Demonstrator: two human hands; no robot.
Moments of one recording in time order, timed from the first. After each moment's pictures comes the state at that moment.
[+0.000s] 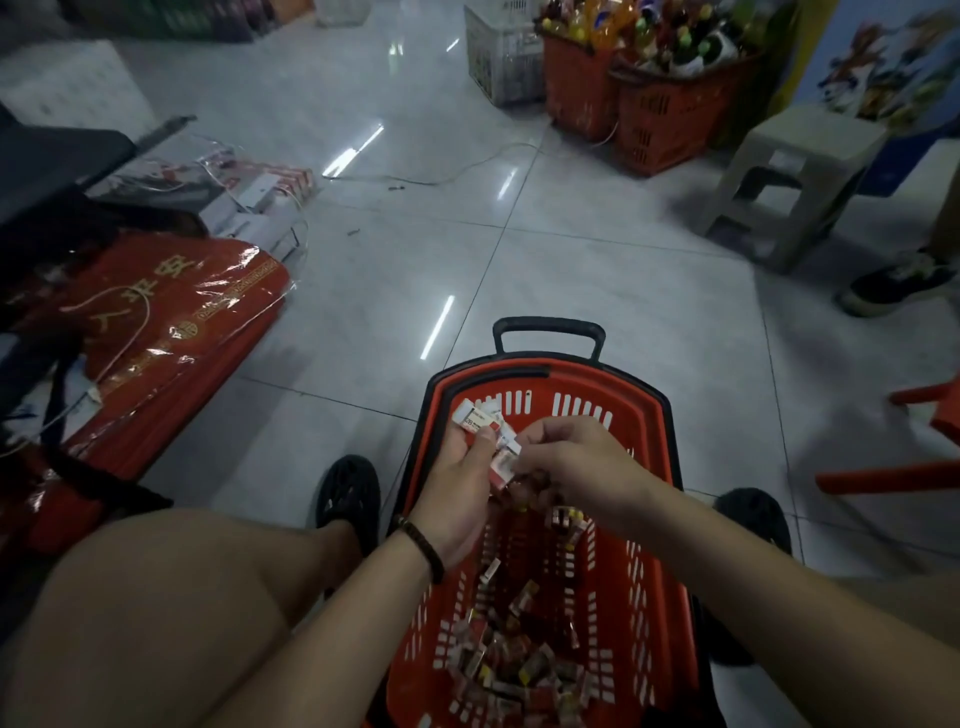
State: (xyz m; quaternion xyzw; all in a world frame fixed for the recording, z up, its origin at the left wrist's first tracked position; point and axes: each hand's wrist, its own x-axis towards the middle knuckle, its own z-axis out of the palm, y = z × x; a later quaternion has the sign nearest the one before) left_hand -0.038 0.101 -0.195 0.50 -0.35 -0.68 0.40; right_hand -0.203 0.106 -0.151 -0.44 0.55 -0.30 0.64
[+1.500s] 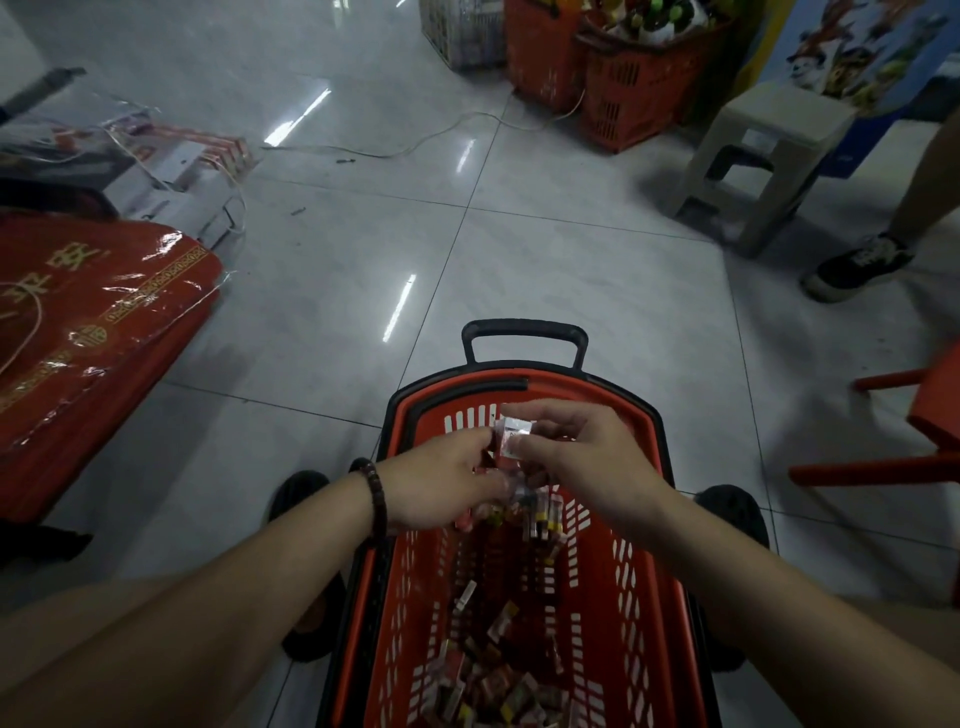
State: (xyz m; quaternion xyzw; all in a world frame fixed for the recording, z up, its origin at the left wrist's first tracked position) left_hand -0.026 0.012 -0.167 0.42 -0.68 -0.61 0.01; right_hand -0.224 0.064 -0.168 -0.47 0.58 -0.37 0.55
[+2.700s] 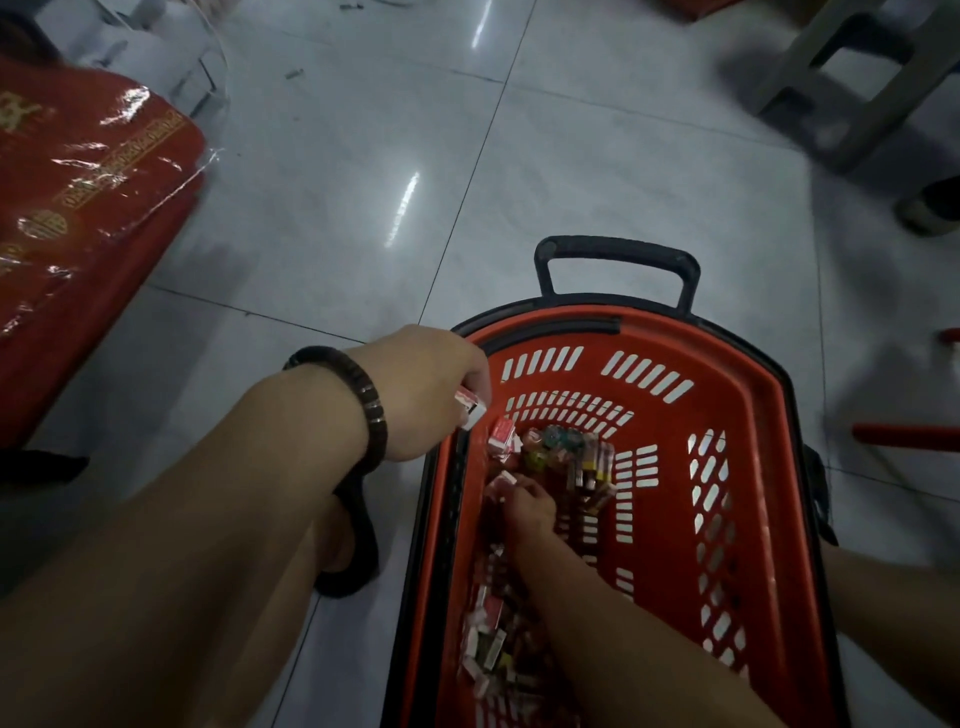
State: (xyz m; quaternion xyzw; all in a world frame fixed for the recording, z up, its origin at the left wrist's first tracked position) left_hand 0.038 -0.044 -0.149 0.50 -0.78 -0.35 -0.15; right_hand -0.089 0.063 -0.466 0.06 0.74 -0.37 0.56
